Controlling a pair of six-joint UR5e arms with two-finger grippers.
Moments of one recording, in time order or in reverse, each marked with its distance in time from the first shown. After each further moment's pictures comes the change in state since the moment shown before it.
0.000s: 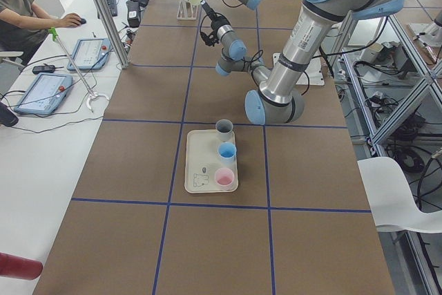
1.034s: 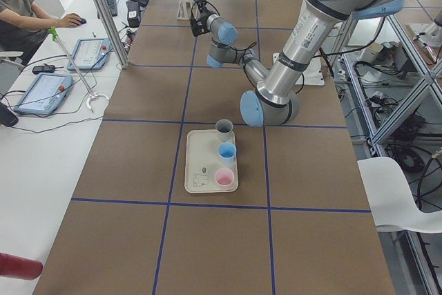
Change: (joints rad) left arm -0.107 0.010 -0.128 0.447 -0.191 0.358; right arm 0.122 -0.274 0.110 -0.677 -0.310 -0.394
